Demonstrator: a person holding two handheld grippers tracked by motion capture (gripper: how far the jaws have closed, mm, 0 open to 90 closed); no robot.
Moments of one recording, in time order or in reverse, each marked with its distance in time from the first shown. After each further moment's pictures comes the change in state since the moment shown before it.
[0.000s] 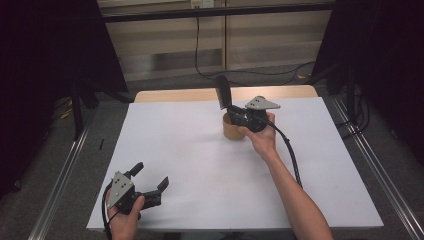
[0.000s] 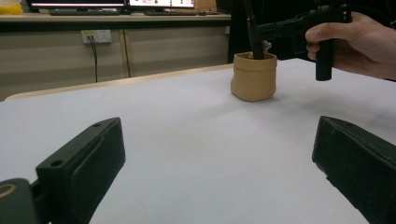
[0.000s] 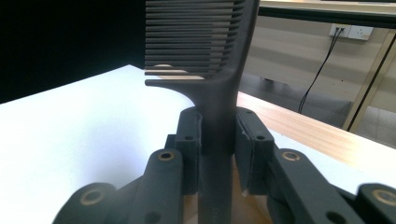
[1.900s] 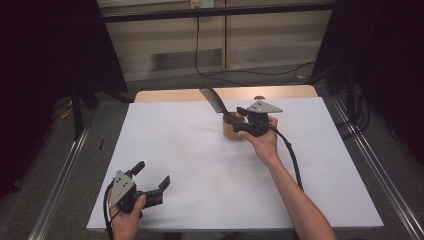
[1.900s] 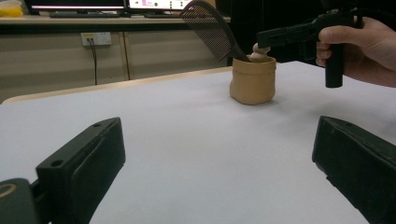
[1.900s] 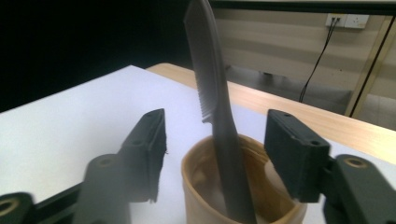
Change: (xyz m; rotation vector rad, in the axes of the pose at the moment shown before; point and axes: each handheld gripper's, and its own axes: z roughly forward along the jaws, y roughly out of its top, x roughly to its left) left arm -0.002 0.001 0.004 -0.017 0.008 -0.005; right arm 0.010 -0.003 -0.012 0.006 -0.019 0.053
